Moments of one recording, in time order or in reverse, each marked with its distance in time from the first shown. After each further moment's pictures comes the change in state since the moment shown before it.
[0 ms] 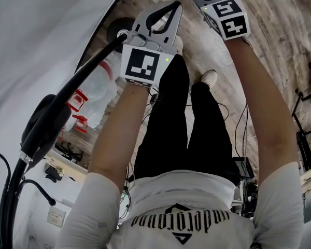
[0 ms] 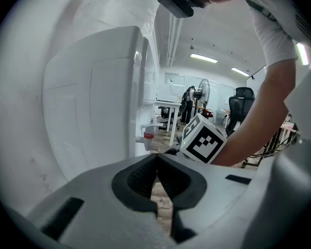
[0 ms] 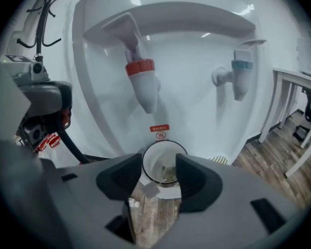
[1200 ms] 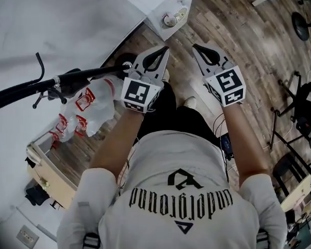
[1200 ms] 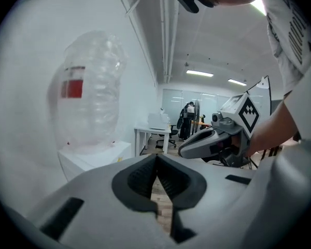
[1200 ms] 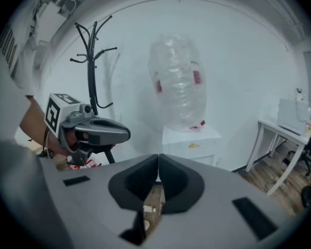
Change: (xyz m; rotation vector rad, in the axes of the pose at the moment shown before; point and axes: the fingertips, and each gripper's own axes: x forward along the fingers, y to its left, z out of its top) left arm -0.189 -0.163 0.245 0.004 -0.125 0.047; right arm -0.412 0.138 0.154 -0.088 -0.245 0.019
